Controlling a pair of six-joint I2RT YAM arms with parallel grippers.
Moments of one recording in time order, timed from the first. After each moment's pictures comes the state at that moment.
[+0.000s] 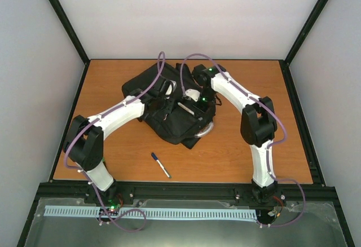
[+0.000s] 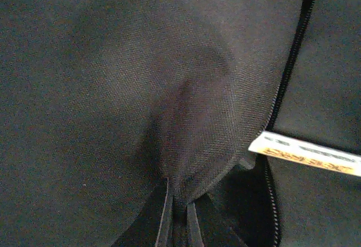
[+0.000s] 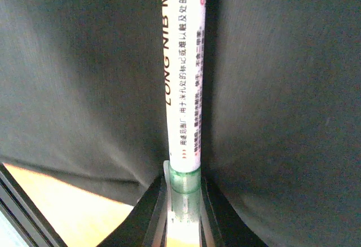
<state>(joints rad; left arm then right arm) -0.60 1.69 1.28 -0.54 -0.05 -0.22 0.53 2.08 1.84 -1.33 -0.30 -0.45</state>
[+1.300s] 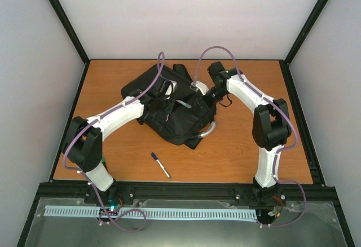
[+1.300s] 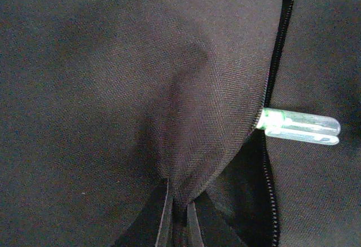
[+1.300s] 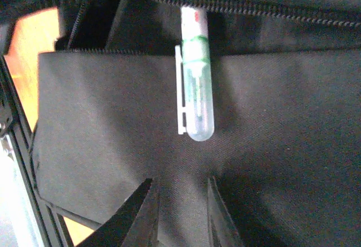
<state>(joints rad) -0.60 1.65 1.25 -0.51 -0.02 -0.22 0.40 1.97 1.67 -1.05 -0.66 -0.38</state>
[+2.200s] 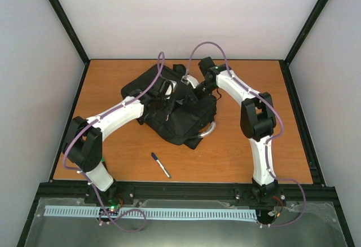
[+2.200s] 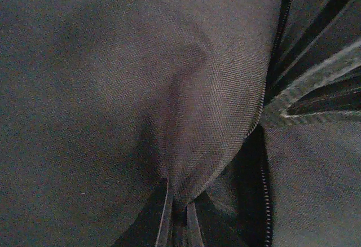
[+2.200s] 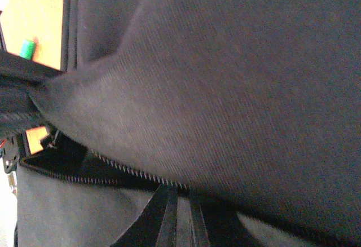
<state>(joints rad) -0.60 1.65 1.25 -0.51 -0.01 -0.22 0.43 2.18 1.88 -0.99 -0.75 -0.32</state>
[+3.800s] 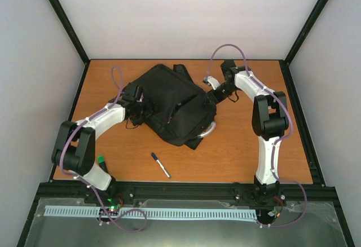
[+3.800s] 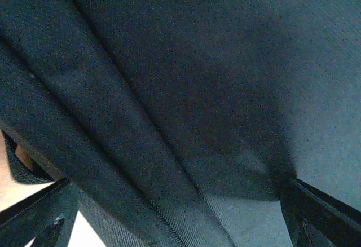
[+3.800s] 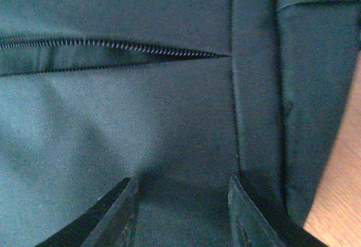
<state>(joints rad) -0.32 1.55 0.97 -0.45 0.17 -0.80 0.25 2.13 1.75 -1.00 -0.61 -0.46</state>
